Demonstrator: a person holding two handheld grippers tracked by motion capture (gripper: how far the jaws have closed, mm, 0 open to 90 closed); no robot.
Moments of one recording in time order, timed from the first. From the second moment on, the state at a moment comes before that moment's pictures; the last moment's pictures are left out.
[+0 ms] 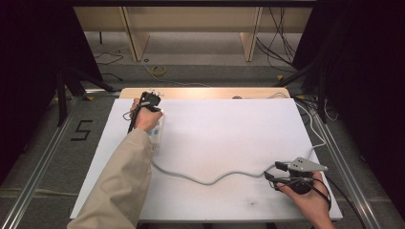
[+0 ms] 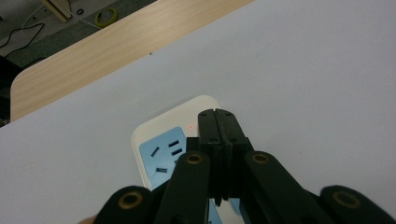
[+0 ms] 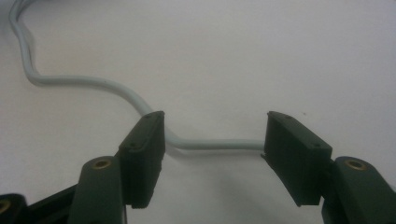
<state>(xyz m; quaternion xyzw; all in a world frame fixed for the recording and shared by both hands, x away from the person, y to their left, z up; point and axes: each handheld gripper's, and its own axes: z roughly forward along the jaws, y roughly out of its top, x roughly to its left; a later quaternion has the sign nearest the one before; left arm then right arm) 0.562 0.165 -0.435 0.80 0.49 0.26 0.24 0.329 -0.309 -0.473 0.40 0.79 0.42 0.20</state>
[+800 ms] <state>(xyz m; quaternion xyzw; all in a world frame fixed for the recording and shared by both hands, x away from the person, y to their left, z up) 0.573 0.167 -0.452 0.79 0.50 0.26 0.23 0.329 -0.308 -0.474 0.40 0.79 0.42 0.20</state>
